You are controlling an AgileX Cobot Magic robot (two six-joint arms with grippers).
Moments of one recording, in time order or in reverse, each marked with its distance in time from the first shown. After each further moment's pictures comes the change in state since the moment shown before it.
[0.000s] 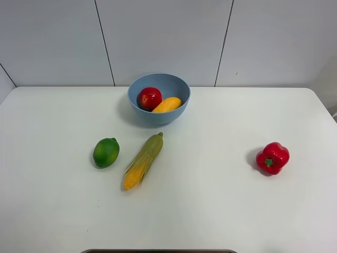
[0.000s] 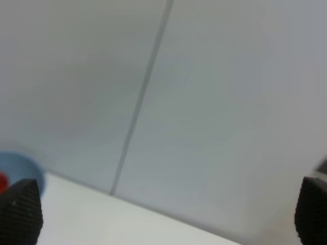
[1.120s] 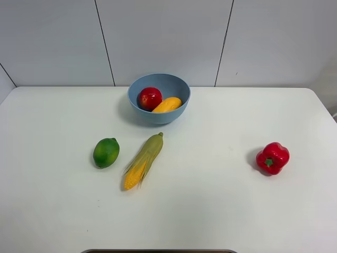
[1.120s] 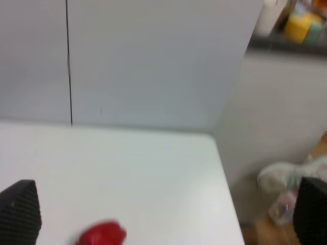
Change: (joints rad) left arm 0.000 0.000 0.000 0.000 0.000 0.000; right arm -0.612 -0.528 0.552 0.366 0.016 -0.092
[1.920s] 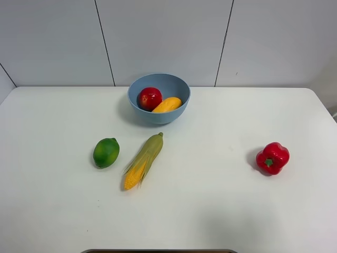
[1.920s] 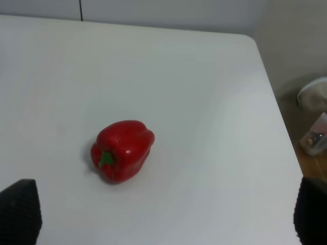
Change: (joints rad) left arm 0.000 0.000 0.000 0.000 0.000 0.000; right arm -0.001 -0.321 0.579 0.023 -0.106 0.047
